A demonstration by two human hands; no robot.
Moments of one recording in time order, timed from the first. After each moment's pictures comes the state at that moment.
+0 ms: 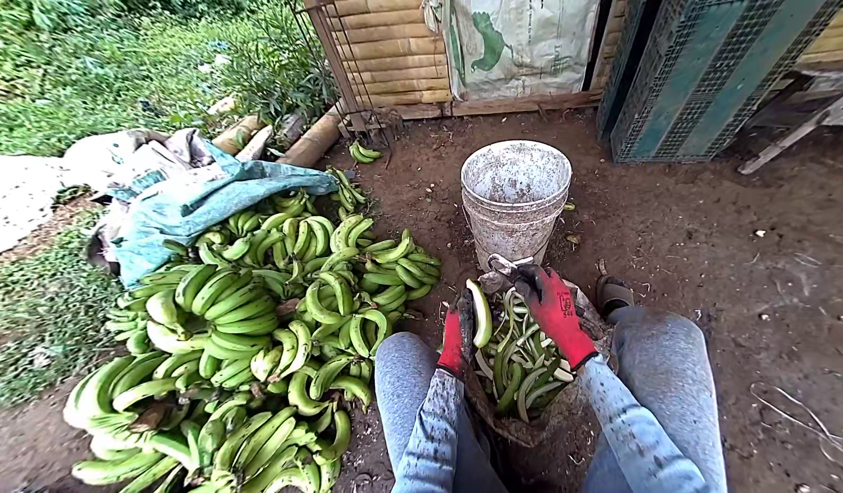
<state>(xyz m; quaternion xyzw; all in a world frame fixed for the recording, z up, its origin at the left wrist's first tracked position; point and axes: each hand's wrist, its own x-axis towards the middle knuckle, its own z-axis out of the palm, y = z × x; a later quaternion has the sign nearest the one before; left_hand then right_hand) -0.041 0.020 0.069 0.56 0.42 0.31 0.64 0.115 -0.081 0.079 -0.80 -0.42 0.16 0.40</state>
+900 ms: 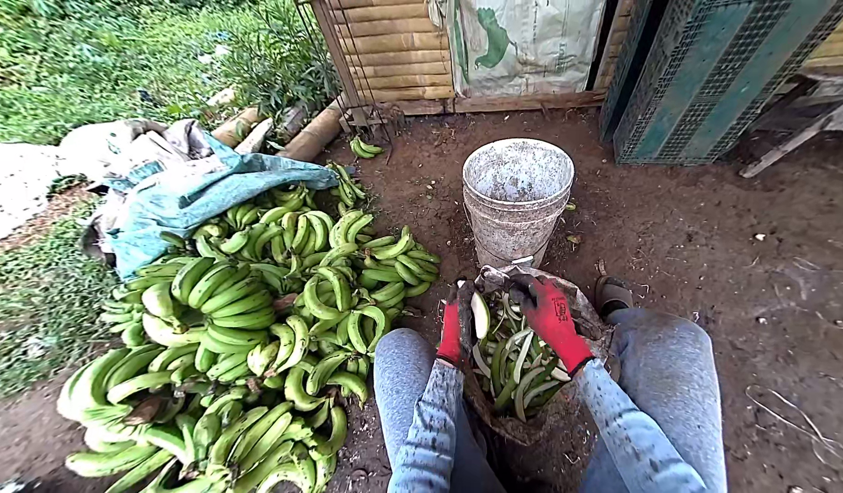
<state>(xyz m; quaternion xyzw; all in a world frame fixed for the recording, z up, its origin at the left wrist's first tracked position) -0.029 0.026 0.071 0.51 0.40 0.35 0.68 0.110 -0.083 0.073 -0.80 -0.44 0.18 0.38</state>
